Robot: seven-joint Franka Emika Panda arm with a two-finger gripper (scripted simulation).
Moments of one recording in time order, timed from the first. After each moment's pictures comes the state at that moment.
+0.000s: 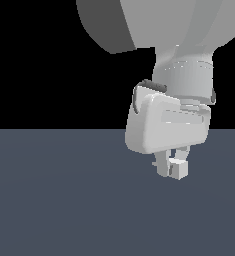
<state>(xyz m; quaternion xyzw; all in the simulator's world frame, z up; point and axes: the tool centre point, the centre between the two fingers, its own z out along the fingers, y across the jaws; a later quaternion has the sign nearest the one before) -0.078 -0.095 0.032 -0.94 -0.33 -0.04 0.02</state>
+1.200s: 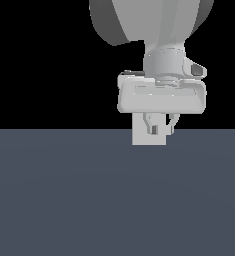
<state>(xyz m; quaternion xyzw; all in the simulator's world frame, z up) -0.001 -0.101 0.096 -1.00 -0.08 -0.04 0.00</state>
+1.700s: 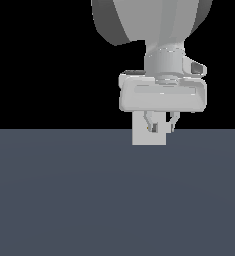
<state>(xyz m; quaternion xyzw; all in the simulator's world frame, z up) 0.006 -0.105 0.101 -1.00 -0.06 -0.04 0.00</state>
